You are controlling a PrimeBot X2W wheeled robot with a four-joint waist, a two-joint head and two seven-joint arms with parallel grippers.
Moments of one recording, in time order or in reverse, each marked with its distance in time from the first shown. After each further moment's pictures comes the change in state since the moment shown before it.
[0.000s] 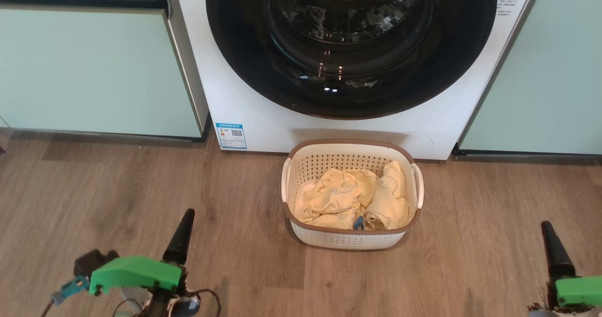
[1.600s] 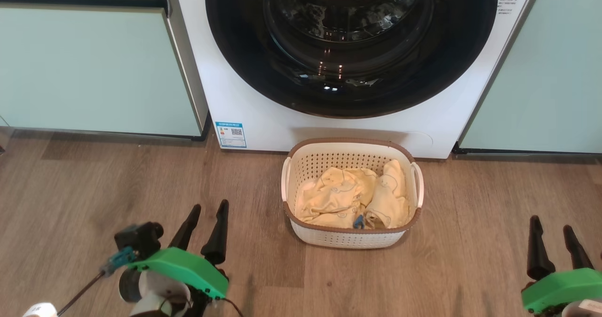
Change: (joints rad) left arm -0.016 -0.003 -0.091 -0.054 0.750 0.010 -0.134; right arm -0.001 0.003 -0.009 -0.022 -0.884 0.000 -0.135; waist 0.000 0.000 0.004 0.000
